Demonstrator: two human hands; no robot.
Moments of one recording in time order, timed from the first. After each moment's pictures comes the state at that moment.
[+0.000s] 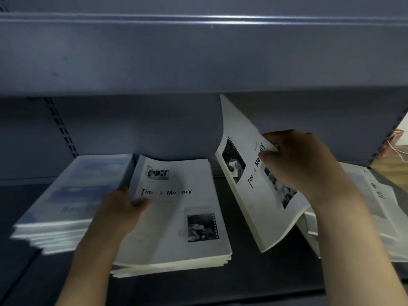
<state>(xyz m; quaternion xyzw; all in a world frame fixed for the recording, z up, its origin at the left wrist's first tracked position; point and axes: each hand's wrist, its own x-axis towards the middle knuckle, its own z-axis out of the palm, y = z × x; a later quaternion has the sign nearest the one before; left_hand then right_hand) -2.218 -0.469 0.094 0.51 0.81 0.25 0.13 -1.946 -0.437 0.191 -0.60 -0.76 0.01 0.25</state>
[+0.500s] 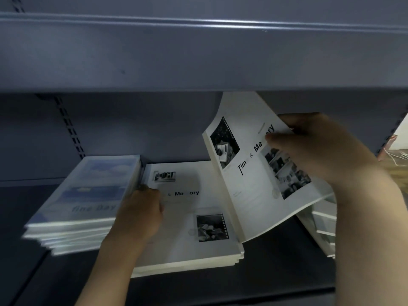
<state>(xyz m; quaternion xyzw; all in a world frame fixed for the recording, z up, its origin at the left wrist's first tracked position) -2.211 -0.467 0.087 0.64 0.75 0.16 0.00 -1.960 -0.460 0.224 -0.58 -0.72 0.16 0.35</state>
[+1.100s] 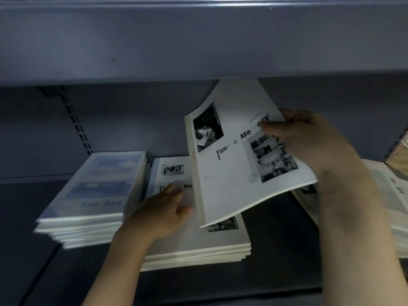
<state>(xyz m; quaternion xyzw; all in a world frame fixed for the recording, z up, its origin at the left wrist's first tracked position) -2.200 -0.462 0.089 0.71 0.69 0.01 0.13 -1.968 -0.431 0.204 -0.50 -0.63 0.38 0.45</state>
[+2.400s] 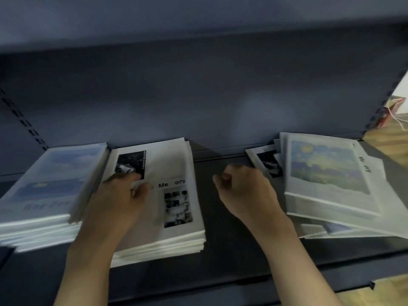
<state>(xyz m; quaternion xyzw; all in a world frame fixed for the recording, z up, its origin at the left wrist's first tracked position) -2.155 -0.469 0.103 0.58 0.78 0.24 0.01 -1.953 -0.430 0.095 -0.61 -0.73 0.15 0.27</state>
